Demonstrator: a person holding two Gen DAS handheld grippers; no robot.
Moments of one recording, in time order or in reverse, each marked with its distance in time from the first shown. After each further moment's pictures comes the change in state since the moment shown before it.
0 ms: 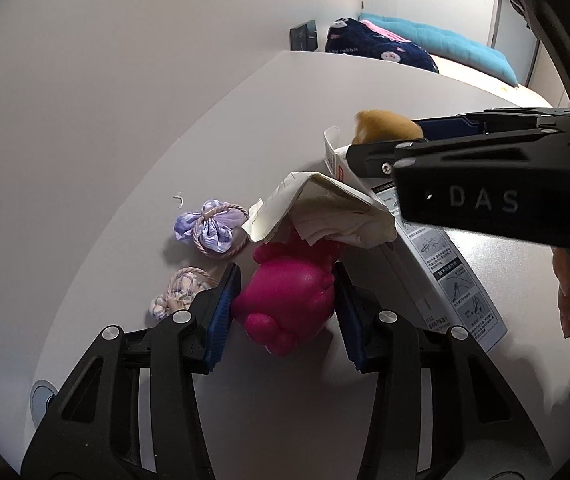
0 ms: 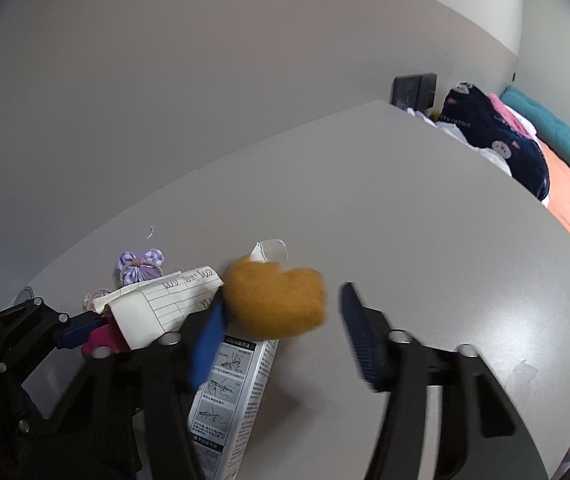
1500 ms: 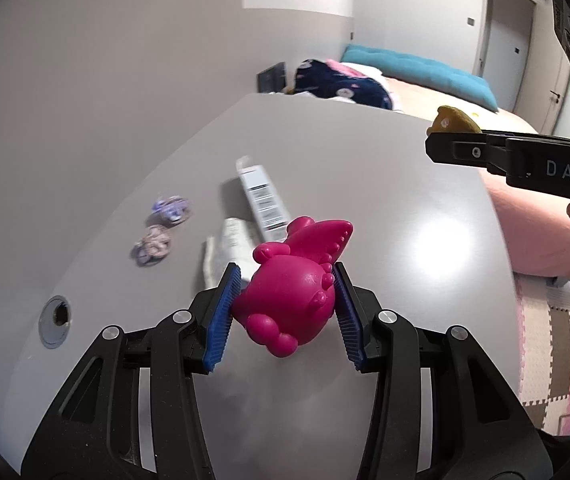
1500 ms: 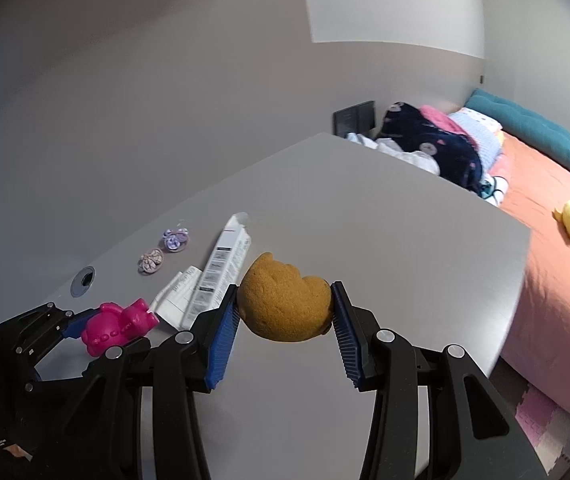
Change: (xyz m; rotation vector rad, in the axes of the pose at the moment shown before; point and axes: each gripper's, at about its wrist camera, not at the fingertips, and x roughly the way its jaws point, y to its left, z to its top) left arm -0.107 -0.090 -0.024 -0.023 -0.110 -0.032; right arm -0.169 -0.069 -0.076 0.091 -0.140 -0.010
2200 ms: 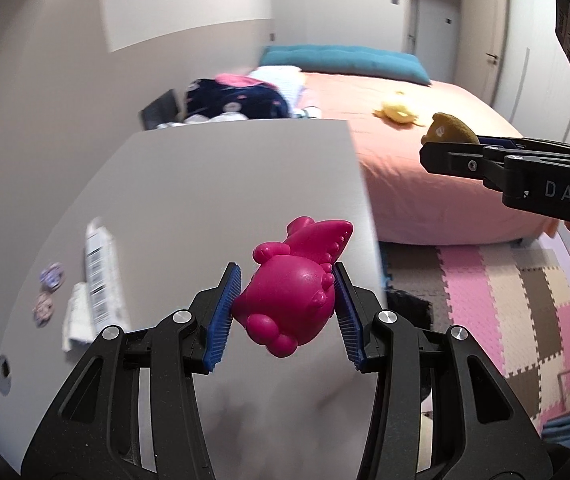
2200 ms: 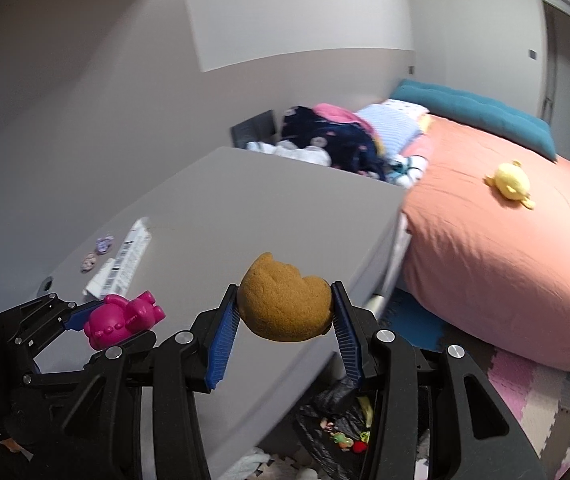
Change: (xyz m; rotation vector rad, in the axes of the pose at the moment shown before) left arm 0.011 -0.155 0.030 0.196 -0.015 -0.159; right arm -0.090 -0.131 -0.056 0.150 -0.059 -0.162
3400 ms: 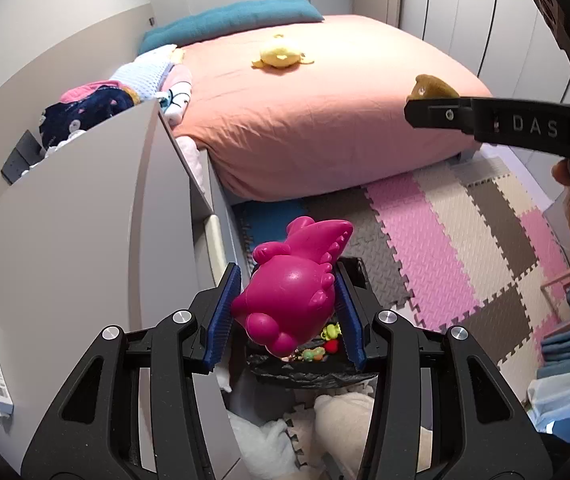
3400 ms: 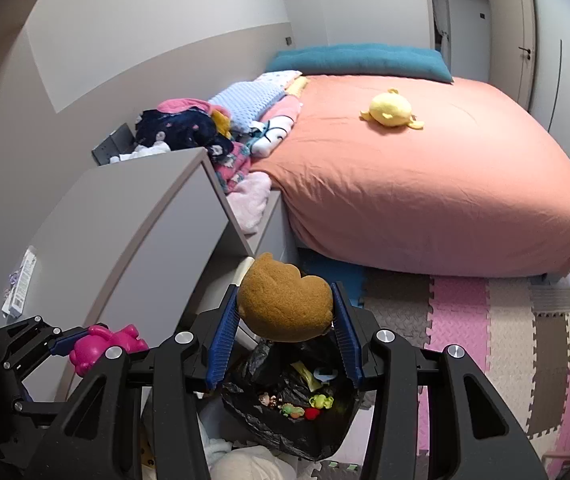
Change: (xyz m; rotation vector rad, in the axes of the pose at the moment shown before) left arm 0.077 -0.167 0.010 0.304 0.154 -0.210; right arm -0.034 -0.198 -0.080 0.296 0.046 -0.226
